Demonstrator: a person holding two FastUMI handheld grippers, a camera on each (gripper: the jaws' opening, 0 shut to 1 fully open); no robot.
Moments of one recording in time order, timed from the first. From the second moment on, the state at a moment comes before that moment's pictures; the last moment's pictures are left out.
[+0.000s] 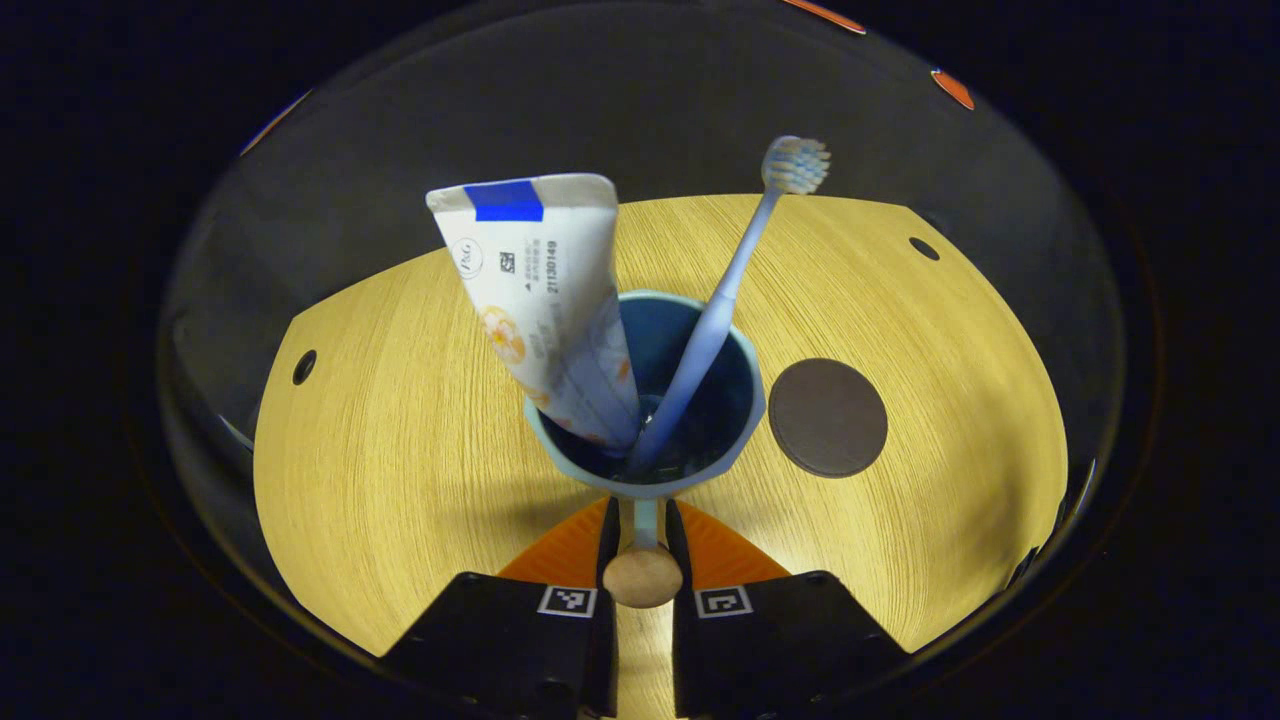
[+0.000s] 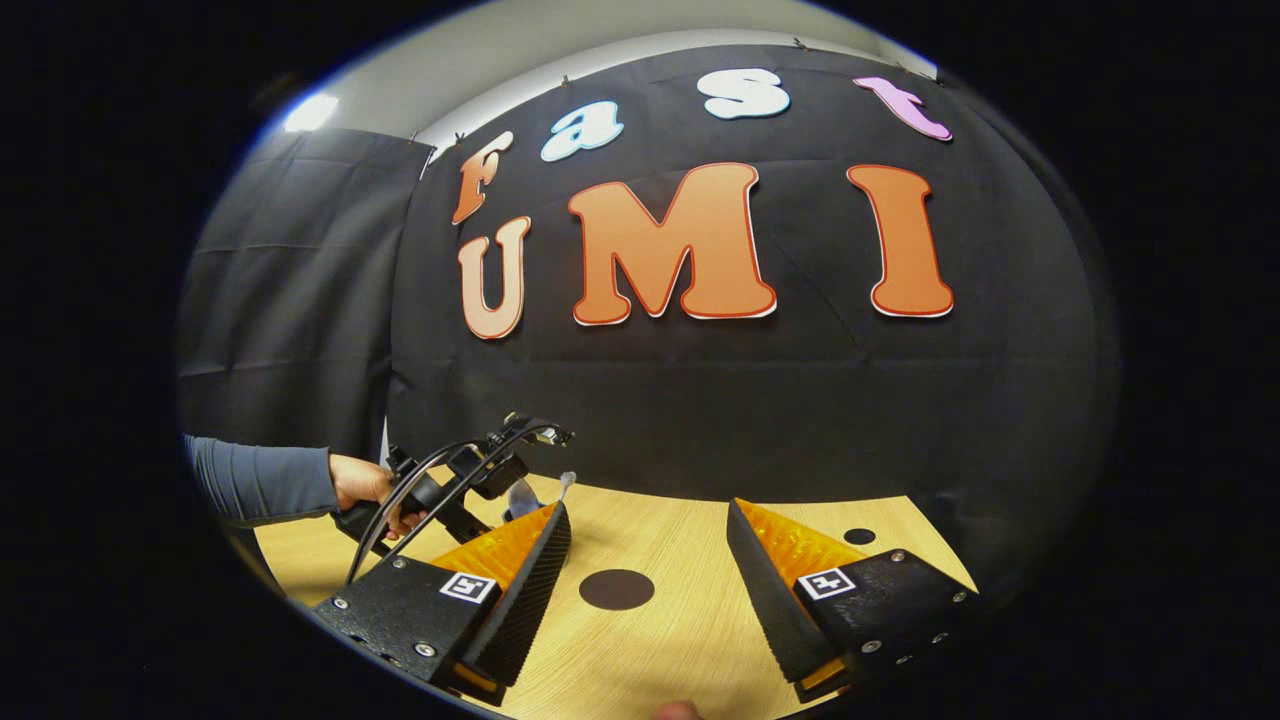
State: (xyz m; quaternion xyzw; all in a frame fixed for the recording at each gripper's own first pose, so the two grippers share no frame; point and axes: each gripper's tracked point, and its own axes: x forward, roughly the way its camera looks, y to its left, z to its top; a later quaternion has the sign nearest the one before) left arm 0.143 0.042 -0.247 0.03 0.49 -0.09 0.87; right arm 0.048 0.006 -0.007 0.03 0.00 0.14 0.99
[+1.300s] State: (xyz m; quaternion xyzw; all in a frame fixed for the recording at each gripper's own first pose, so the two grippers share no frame) left arm 0.131 0.034 -0.255 0.03 0.47 -0.16 0.87; right arm 0.025 -0.021 -0.008 0.03 0.00 0.12 0.99
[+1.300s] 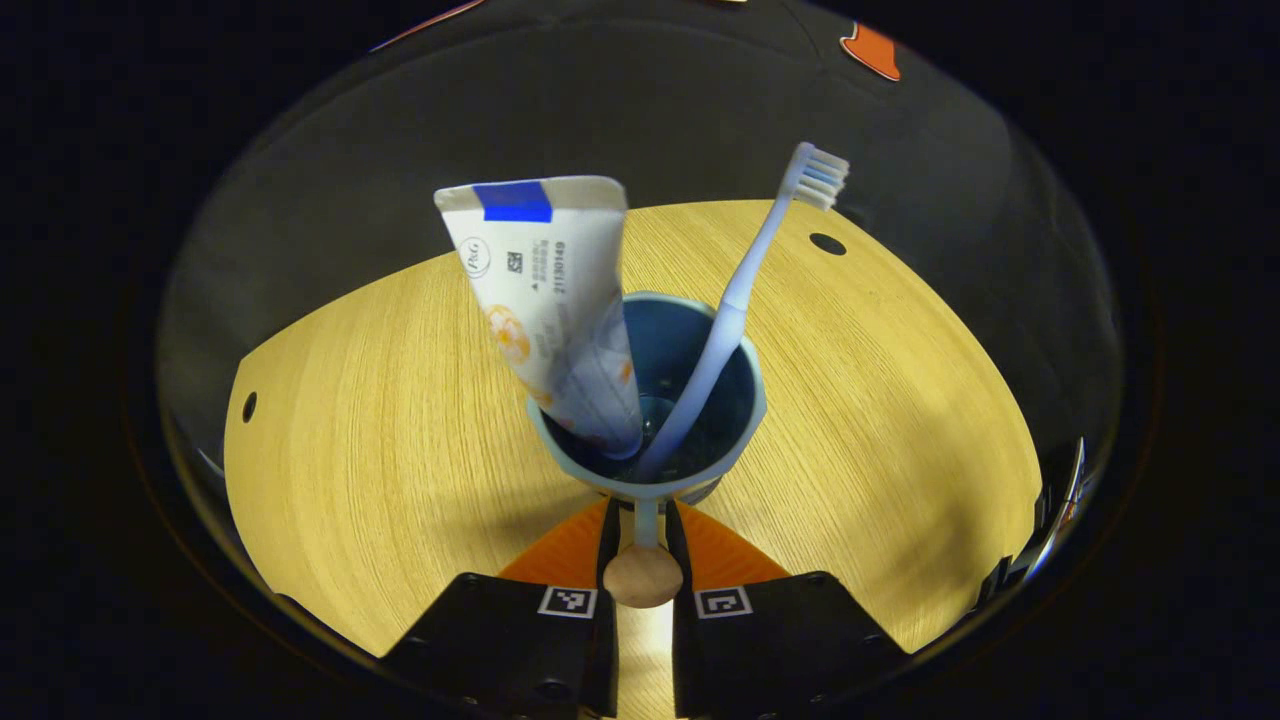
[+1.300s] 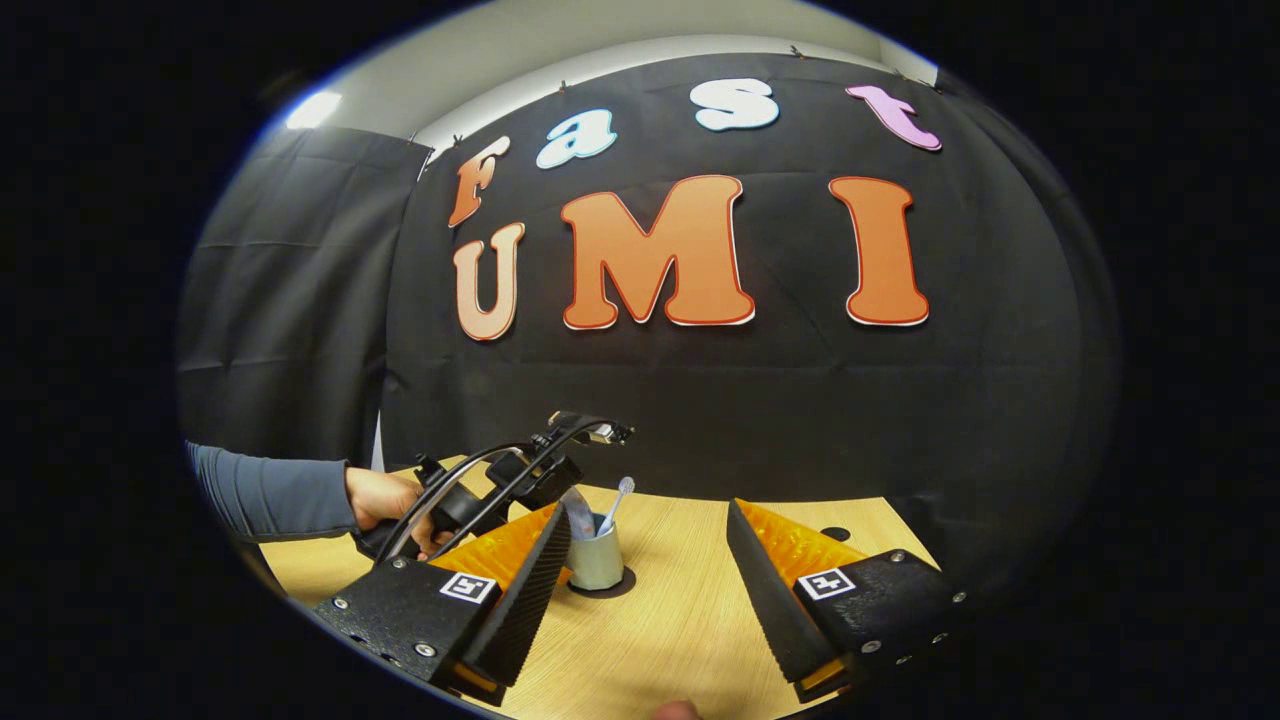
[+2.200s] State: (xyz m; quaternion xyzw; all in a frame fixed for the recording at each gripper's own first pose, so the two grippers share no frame) left arm 0.102 0.071 -0.182 0.04 0.34 -0.17 0.92; right arm 0.032 0.002 -0.010 0.03 0.00 0.10 0.99
